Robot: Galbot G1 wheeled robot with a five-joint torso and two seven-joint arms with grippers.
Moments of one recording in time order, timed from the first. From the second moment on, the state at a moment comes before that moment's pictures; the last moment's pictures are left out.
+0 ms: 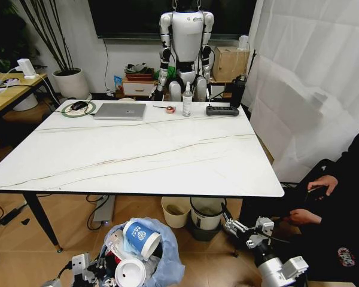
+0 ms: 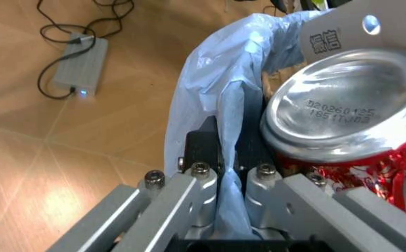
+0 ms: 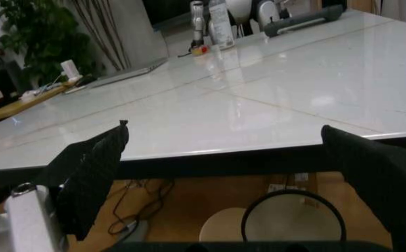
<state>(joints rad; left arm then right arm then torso) 1.99 -1.18 -0.66 -2.12 -0.75 0.19 -0.08 -1.75 1.23 0.44 2.07 0.52 0.18 -0.11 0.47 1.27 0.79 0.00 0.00</state>
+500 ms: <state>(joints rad) 1.97 -1.18 -0.67 -2.09 -0.72 0.14 -0.09 -1.75 1.23 0.44 2.06 0.52 0.18 -0.11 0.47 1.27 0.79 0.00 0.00</state>
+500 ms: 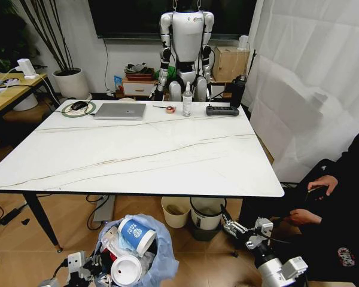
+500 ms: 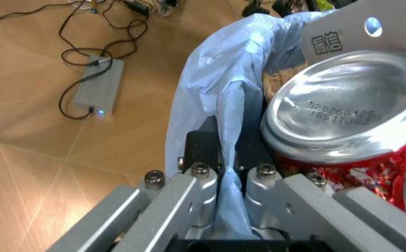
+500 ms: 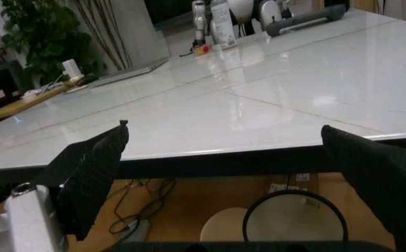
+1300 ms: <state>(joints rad) 1.95 -1.20 -0.67 -2.06 -0.72 0.07 -0.07 -1.75 1.22 0.44 2.07 0.52 0.18 -0.10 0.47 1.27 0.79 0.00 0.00</state>
